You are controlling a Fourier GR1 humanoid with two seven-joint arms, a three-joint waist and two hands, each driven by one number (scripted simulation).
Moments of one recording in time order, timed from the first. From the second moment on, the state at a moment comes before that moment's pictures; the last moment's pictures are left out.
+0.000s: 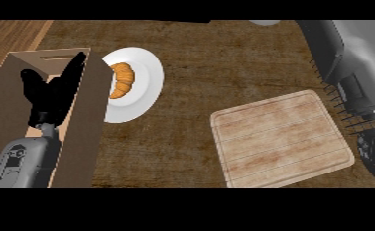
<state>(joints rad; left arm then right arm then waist) -0.28 0.27 0.10 -1.36 0.07 -0.06 0.22 -1.46 -0.29 -0.33 -0.31 1.66 -0.70 1.17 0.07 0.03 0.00</state>
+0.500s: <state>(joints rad) -0.26 0.27 0.12 -1.36 0.07 -0.06 0.22 -1.40 -0.37 -0.37 -0.29 1.73 -0.69 1.20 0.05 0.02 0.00</state>
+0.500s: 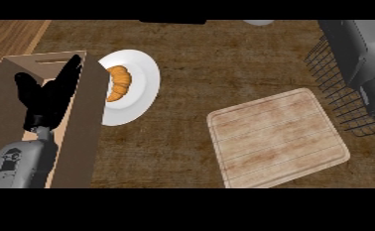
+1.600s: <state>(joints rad) -0.24 0.26 0.13 -1.40 0.06 -0.04 0.24 -1.10 -0.43 -0.54 -0.40 1.70 -0.89 1.13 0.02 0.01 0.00</state>
